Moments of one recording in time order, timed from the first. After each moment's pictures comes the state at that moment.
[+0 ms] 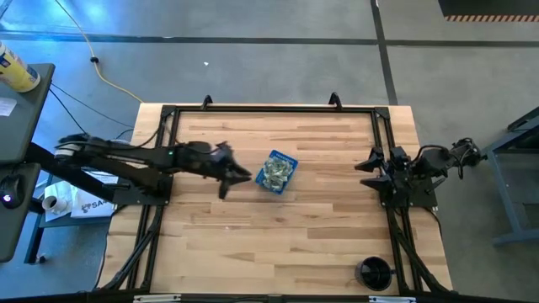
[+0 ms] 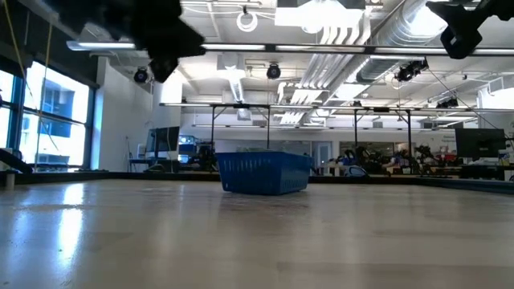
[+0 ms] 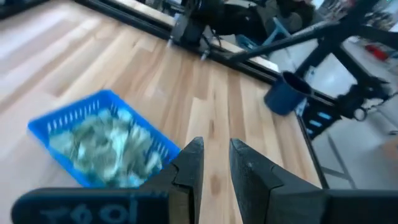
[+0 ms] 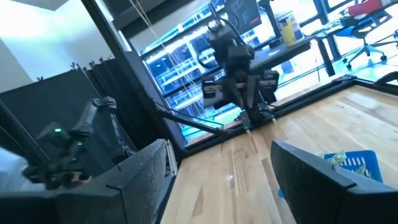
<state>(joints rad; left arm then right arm) 0.00 1.08 0.66 0.09 0.07 -0.38 0.42 0.09 0.35 -0.15 0.33 0.47</state>
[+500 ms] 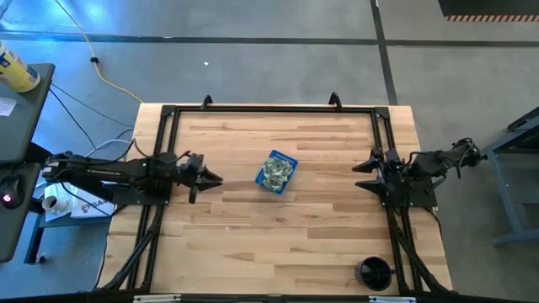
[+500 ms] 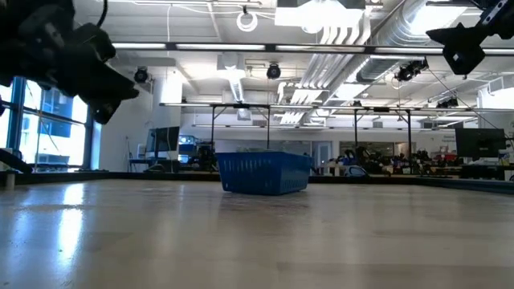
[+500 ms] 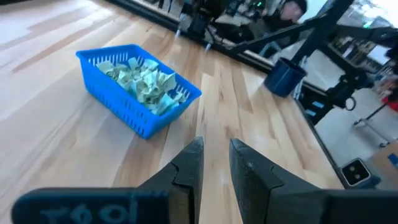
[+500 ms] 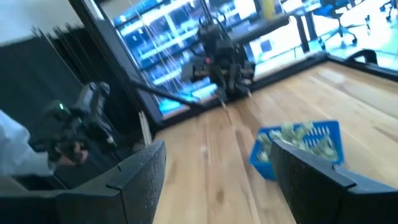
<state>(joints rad) 0.03 0.48 0.12 0.13 0.09 -0.39 0.42 0.09 0.35 -0.29 0.37 0.47</state>
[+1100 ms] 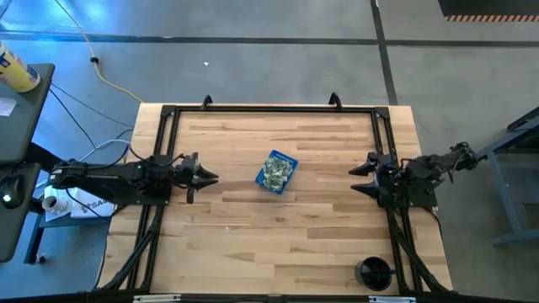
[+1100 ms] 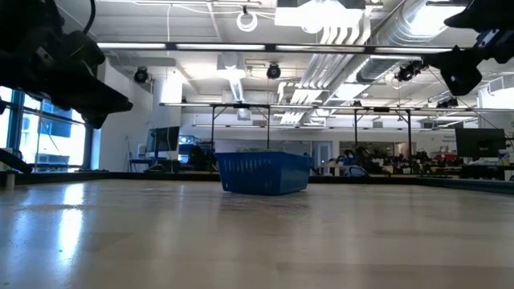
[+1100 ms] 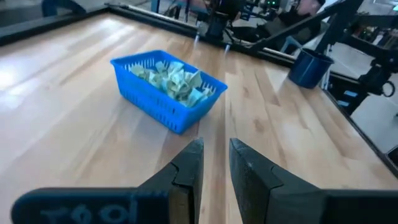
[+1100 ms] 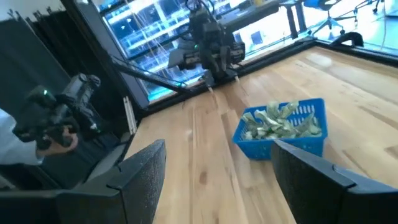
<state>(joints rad) 0.04 0.22 0.02 -0.01 0.01 -0.25 0.39 0.00 0.25 -0.35 0.37 0.47</state>
